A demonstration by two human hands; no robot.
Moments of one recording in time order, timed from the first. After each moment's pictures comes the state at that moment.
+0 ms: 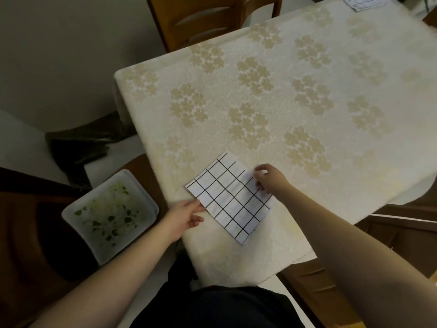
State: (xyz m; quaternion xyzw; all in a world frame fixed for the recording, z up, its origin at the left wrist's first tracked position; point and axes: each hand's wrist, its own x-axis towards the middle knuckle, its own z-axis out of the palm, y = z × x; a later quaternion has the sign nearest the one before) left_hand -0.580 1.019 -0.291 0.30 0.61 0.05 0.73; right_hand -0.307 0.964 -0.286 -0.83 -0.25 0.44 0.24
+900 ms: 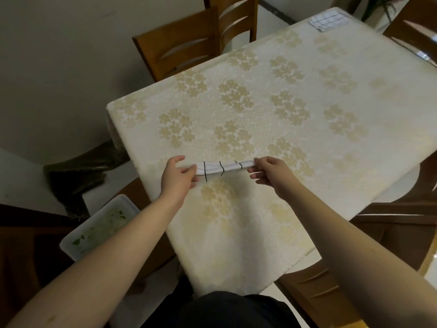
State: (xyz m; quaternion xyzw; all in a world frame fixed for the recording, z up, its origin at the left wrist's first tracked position) left_hand -0.503 1.083 -0.208 0.51 0.58 0.23 0.59; right_hand -0.284 0.952 -0.205 -0.69 -0.15 0.49 0.50
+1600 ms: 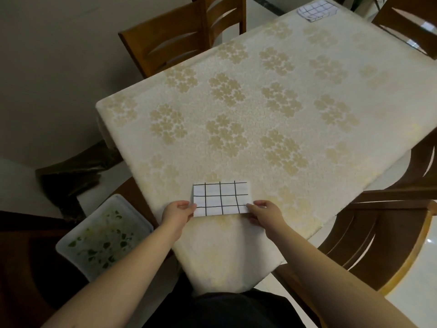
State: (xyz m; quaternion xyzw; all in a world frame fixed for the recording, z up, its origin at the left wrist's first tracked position) left_hand -0.546 1.029 -0.304 0.43 0.64 0.10 0.63; right_hand -0.345 0.872 -0.299 -0.74 0.04 0.48 0.47
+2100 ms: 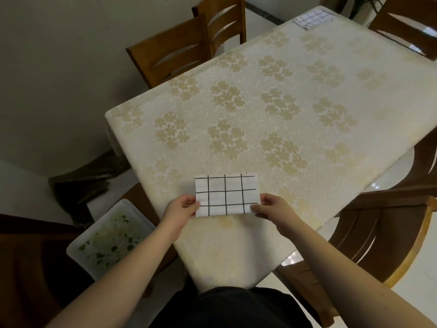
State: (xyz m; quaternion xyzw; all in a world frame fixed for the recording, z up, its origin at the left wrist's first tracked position) left_hand -0.551 1.019 -0.256 0.53 0.55 0.11 0.64; right_hand -0.326 0.853 -0.251 -0.70 -0.13 0.53 0.47
